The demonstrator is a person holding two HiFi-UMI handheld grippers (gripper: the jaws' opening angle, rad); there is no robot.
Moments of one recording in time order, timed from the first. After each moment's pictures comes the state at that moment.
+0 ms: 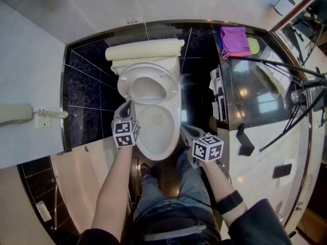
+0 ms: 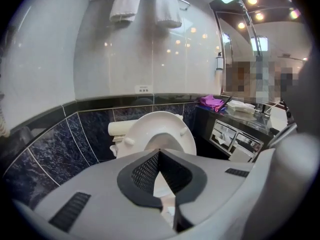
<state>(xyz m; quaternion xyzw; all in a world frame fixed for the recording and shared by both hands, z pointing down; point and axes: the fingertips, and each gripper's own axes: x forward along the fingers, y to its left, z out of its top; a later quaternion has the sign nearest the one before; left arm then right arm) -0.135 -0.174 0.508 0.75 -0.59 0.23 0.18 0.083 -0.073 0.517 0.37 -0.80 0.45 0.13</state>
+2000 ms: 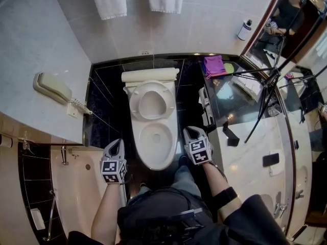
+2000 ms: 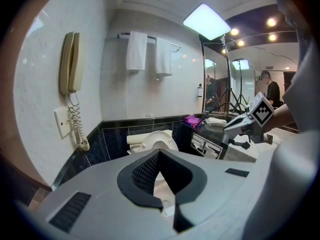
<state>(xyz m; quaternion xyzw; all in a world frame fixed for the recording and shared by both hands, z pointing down) -0.218 0.055 0.338 0.78 -0.58 0.18 0.14 0.084 -0.006 0.380 0.47 -0.82 0.12 0.30</state>
